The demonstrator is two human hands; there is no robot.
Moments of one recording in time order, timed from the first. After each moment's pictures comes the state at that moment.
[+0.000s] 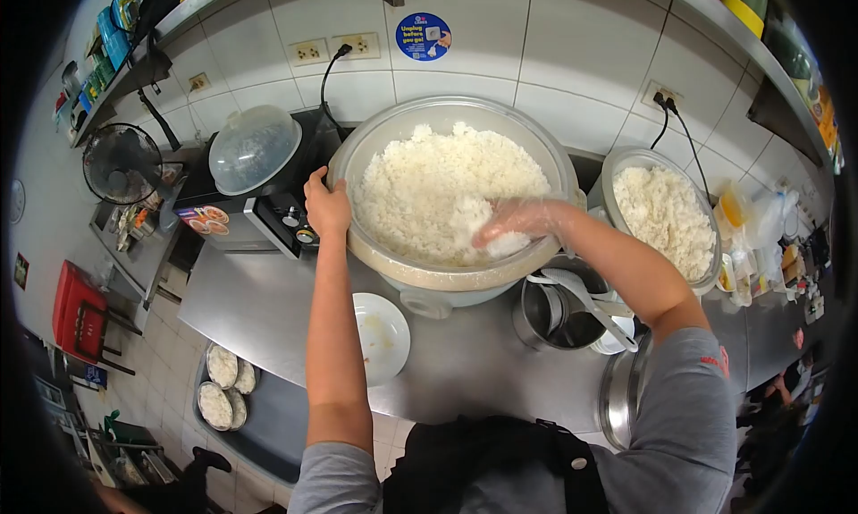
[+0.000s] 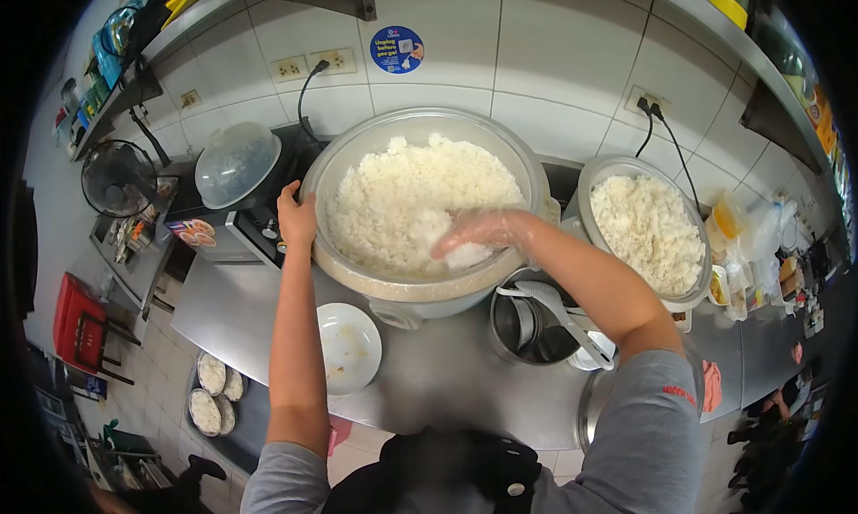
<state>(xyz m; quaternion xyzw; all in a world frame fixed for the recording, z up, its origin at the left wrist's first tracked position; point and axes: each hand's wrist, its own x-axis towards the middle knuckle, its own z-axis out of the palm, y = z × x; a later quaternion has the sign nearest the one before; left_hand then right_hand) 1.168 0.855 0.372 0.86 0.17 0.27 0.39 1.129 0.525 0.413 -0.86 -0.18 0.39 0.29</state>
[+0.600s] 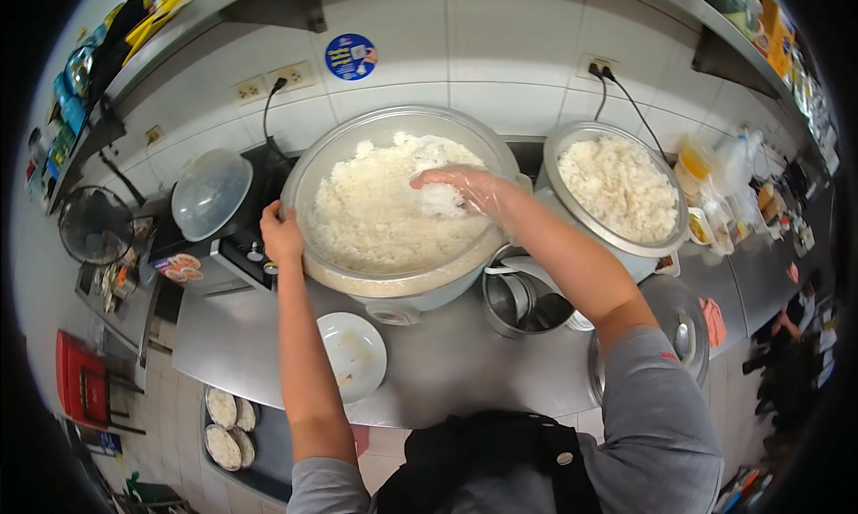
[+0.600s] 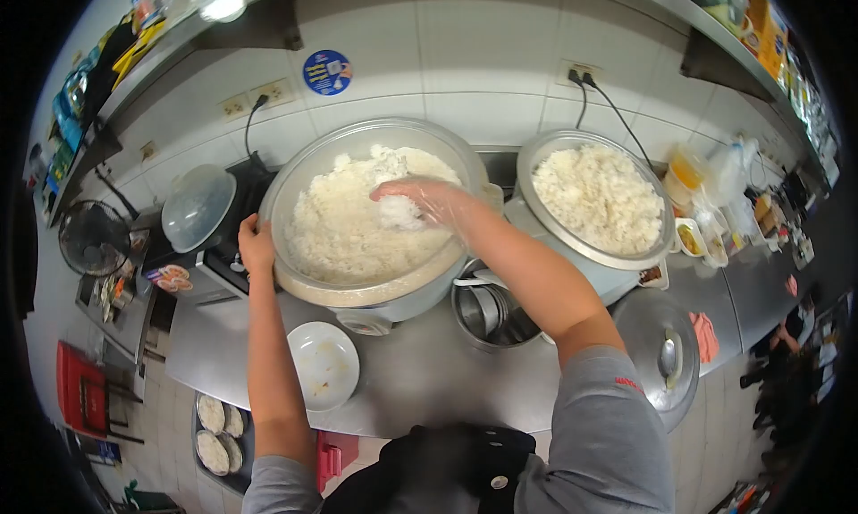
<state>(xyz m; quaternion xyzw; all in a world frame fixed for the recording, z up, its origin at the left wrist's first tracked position) 1.176 0.862 0.363 0.86 0.14 0.28 0.40 1.094 0.539 0.472 -0.76 0.03 0.20 0.62</state>
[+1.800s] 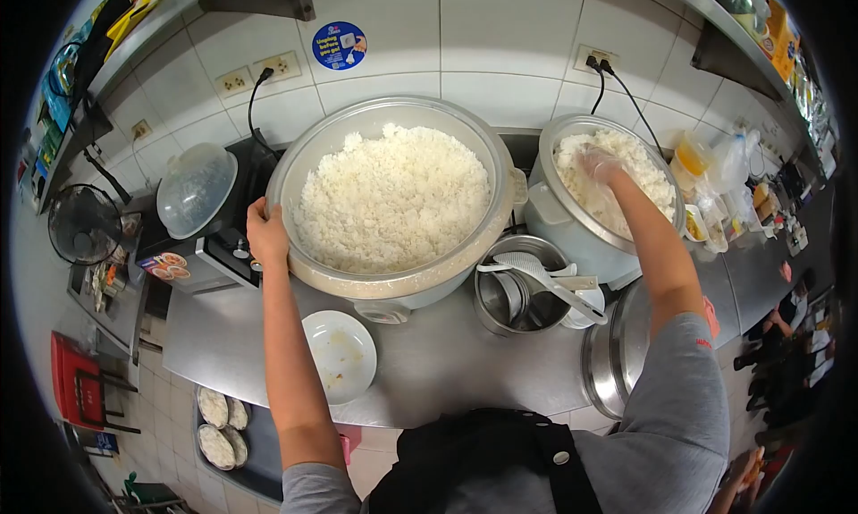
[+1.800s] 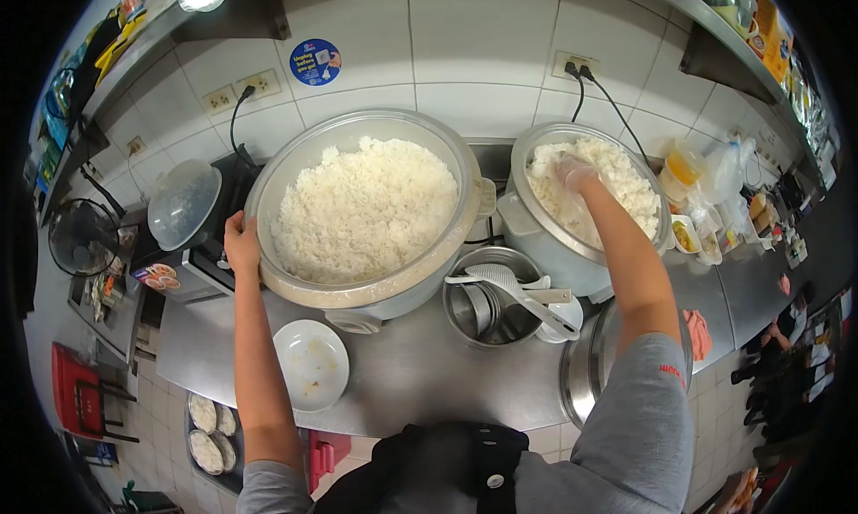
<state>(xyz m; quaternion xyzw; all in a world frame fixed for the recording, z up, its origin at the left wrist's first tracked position) 1.174 0.862 0.363 0.84 0.13 0.26 0.45 1.127 0.222 0.375 -0.99 0.05 0.01 -0.12</state>
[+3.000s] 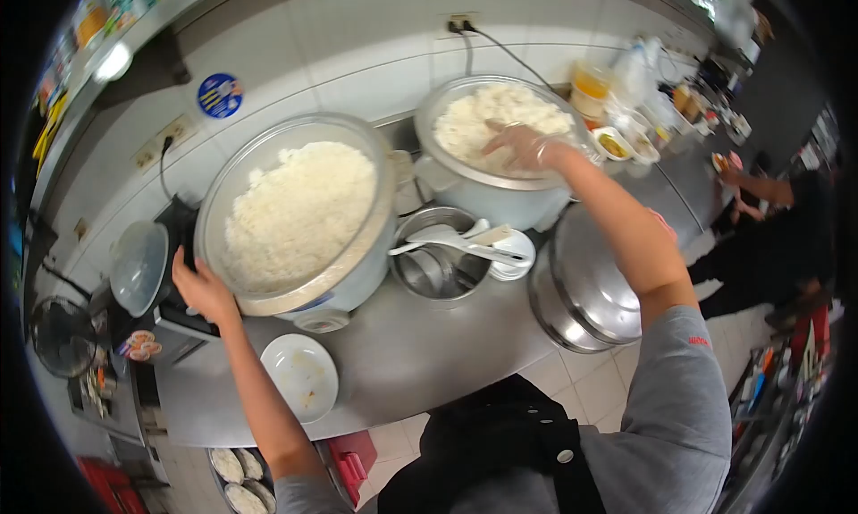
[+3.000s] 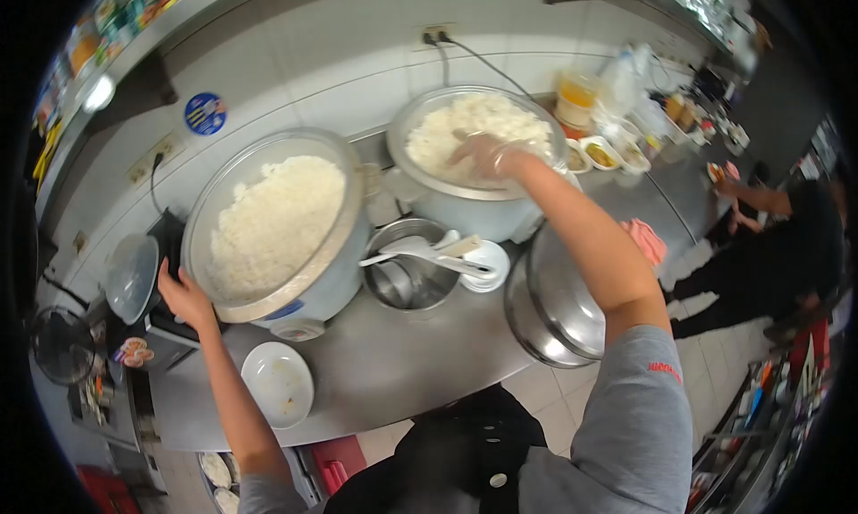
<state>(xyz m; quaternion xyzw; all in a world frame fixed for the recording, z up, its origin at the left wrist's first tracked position) 1.116 0.828 0.394 0.83 -0.05 0.48 0.27 0.963 0.280 0.451 -0.99 -0.01 -0.04 0.12</state>
